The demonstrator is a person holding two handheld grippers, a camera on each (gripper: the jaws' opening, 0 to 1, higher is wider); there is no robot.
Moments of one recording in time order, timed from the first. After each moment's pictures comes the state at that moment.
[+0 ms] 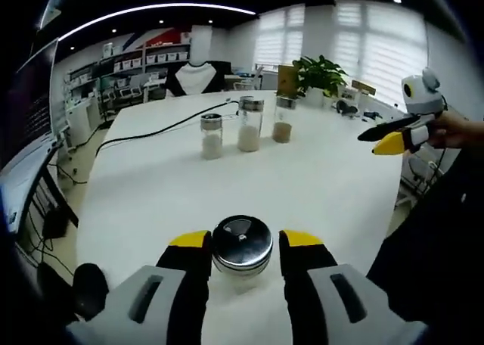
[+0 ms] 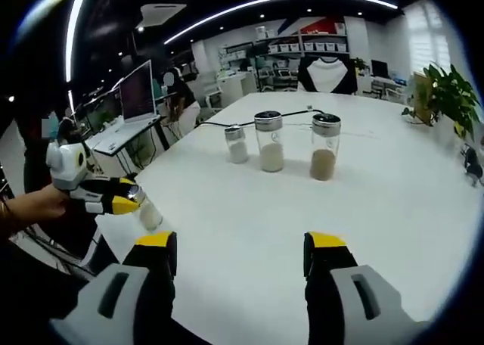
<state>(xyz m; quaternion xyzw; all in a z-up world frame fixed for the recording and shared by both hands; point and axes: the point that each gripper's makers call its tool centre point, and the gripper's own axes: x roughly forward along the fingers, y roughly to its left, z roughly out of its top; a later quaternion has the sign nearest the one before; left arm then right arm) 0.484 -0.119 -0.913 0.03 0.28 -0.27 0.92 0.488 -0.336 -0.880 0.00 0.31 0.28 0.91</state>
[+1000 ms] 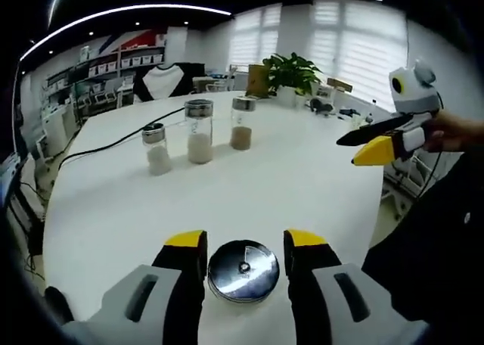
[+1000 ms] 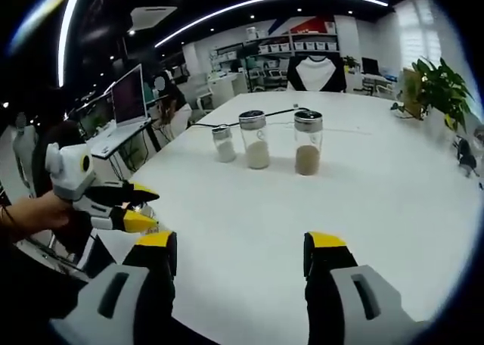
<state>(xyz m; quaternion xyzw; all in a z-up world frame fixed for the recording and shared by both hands) 0.485 -0.202 -0.920 0.04 0.28 -0.33 0.90 0.483 -0.357 -0.880 0.01 0.32 0.26 0.91</state>
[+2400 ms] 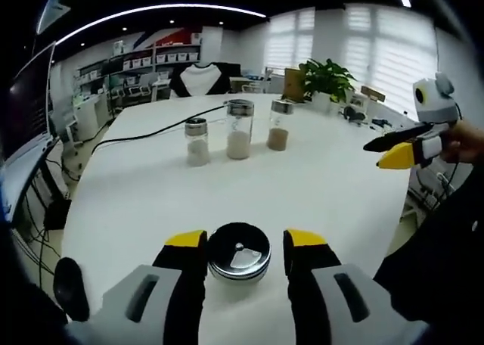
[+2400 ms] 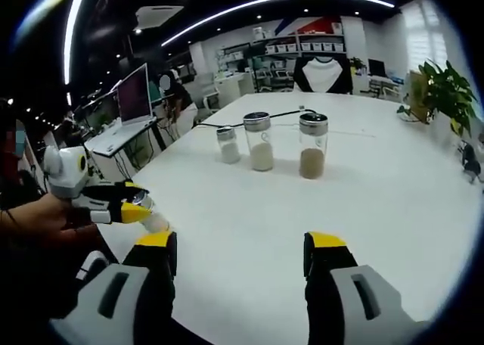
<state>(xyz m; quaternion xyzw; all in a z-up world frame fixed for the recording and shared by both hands) 0.490 -0.168 -0.916 0.03 0.28 -0.23 0.93 0.489 -0.357 -0.878 0.01 0.31 0.28 0.91</state>
